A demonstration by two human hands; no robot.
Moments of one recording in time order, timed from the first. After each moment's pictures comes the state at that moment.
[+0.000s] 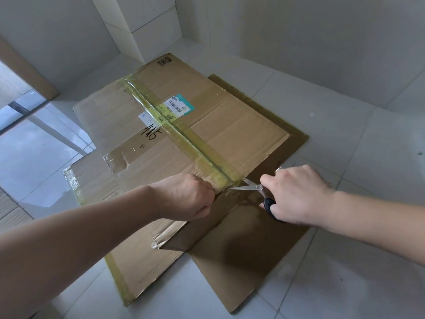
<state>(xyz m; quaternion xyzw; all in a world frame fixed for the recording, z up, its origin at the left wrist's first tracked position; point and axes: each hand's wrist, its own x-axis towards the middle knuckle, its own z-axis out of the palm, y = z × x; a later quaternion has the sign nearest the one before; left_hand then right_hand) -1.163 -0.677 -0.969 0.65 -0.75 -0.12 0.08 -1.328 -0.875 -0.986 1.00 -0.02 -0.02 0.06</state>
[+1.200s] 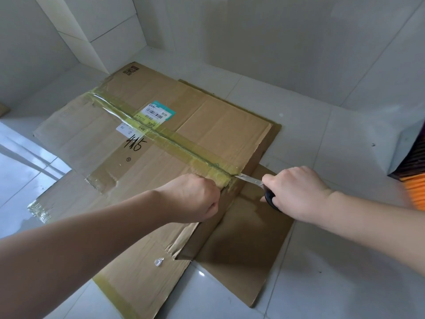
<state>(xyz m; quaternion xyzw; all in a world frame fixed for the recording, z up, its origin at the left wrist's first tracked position) -1.181 -0.726 -0.973 0.68 -0.71 -0.15 0.05 -1.350 -0.897 -0.977 0.99 -0.13 -0.10 0.06</state>
